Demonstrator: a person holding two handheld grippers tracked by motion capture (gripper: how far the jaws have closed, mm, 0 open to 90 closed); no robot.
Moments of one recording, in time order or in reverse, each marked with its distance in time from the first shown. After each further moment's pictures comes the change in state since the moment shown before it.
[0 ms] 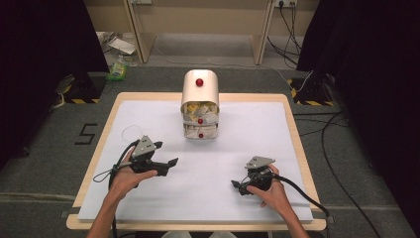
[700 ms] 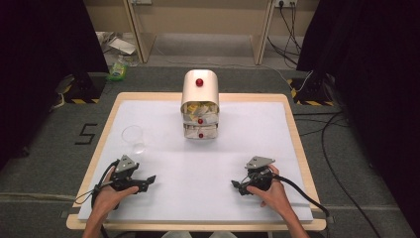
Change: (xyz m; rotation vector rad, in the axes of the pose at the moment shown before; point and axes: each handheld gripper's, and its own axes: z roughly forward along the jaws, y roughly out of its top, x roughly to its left) left arm 0.019 -0.085 -0.030 0.178 0.139 -0.144; right arm 0.000 0.000 0.000 0.000 -0.003 -0.001
